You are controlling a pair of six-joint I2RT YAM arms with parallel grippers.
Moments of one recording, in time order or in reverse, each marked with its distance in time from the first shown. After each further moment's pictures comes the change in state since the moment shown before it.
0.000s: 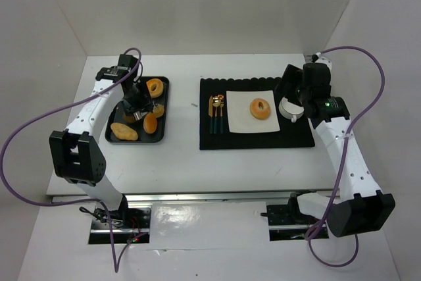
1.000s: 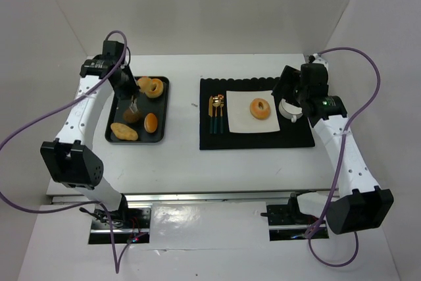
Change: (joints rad) left arm 0.055 -0.031 0.140 -0.004 -0.047 0.007; right arm 0.000 0.024 -0.013 0.013 -0.031 0.008
